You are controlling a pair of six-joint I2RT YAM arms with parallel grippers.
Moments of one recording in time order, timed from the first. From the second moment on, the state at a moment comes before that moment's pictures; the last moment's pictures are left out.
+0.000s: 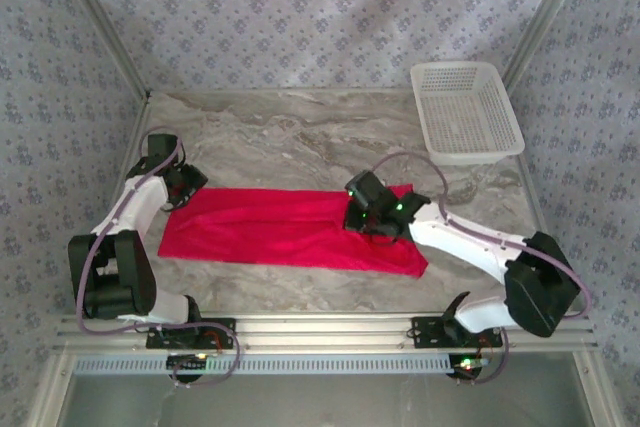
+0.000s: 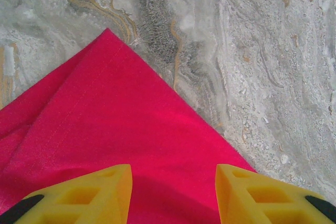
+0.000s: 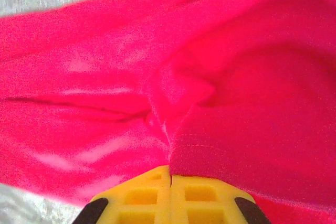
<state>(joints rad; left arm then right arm) 0.07 1.43 0.95 -0.58 0.04 -0.72 0.83 1.35 0.88 -0.54 0.08 0.92</state>
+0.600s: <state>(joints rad) 0.06 1.48 0.99 -0.58 0.07 -0.72 0.91 1.26 0.93 -0.67 0.24 0.92</state>
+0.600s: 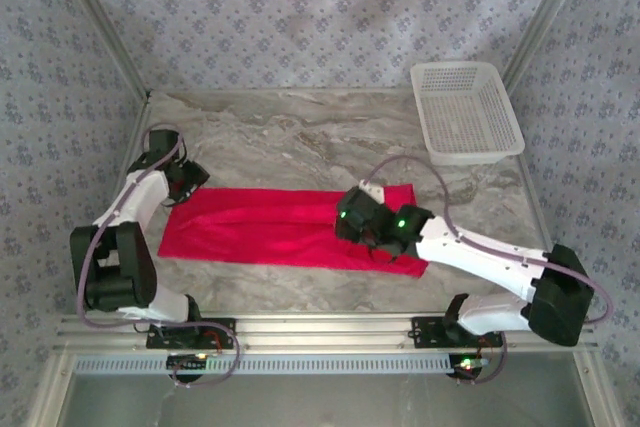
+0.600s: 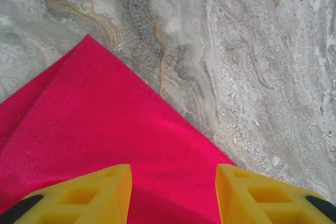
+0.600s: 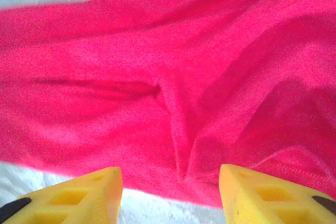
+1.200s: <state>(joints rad) 0.13 1.63 1.03 -0.56 0.14 -0.72 0.78 1.39 0.70 -0.56 0.05 0.82</state>
